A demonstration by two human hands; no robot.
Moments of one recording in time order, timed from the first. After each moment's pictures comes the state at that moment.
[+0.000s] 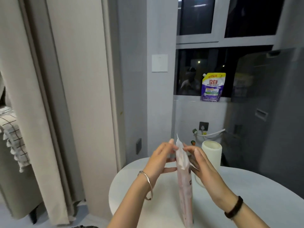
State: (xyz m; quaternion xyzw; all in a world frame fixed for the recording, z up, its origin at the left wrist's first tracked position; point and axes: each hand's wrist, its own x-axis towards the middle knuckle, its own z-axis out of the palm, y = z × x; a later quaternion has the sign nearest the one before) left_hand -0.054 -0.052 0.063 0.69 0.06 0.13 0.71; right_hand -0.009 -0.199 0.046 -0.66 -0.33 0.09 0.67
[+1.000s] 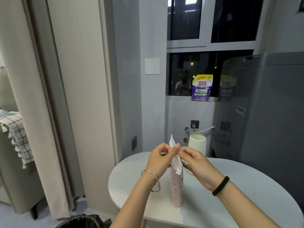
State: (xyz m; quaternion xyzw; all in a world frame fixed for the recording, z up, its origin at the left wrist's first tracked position) left_hand -0.090 -0.099 0.054 0.73 0.05 0.20 0.66; right_hand -0.045 -0.226 0.059 -0.65 -0.29 0.18 0.68
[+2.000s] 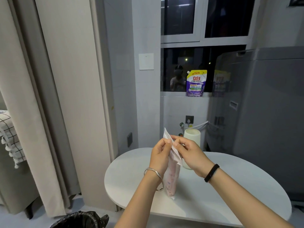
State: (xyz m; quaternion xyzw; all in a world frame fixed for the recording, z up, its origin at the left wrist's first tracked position) left_hand -0.080 -0.118 0.042 0.65 0.03 0.22 0.73; right_hand -0.033 -0.219 0.059 -0.73 -0.31 0.06 0.60
